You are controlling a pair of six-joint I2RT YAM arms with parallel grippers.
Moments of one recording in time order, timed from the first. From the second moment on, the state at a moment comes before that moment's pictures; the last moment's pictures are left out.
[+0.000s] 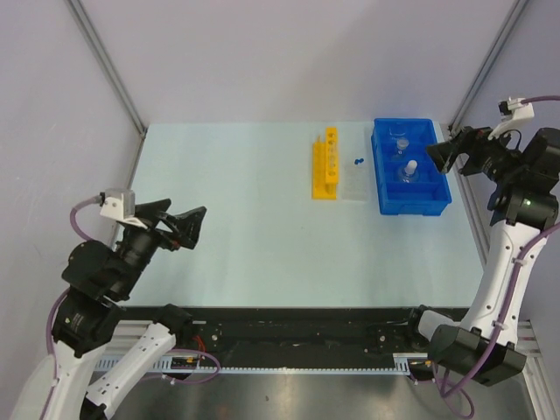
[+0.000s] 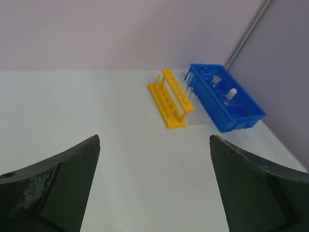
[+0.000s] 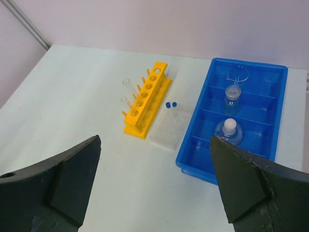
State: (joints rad) left arm -0.48 0.43 1.01 -0.56 -0.11 -0.27; right arm -0.42 1.11 1.43 -0.54 -0.82 0.01
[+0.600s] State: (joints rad) left arm -0.48 0.41 1.10 -0.70 -0.04 -0.34; right arm -0.21 0.92 1.41 -0.63 -0.58 0.12
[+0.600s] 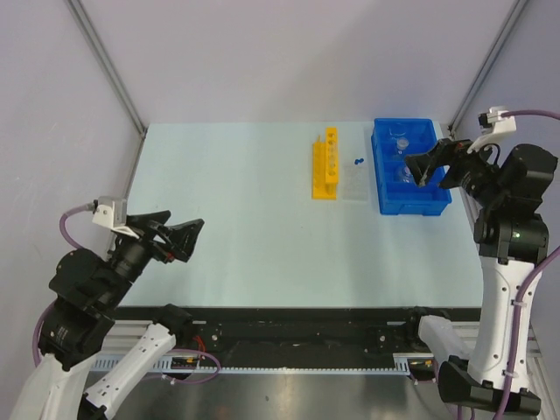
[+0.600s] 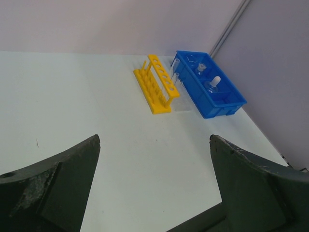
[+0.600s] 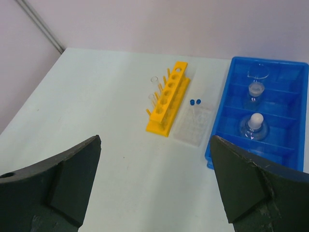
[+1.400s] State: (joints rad) left arm -0.48 0.34 1.13 -0.82 -0.06 -0.37; right arm -0.17 0.80 1.37 -0.69 -0.38 0.09
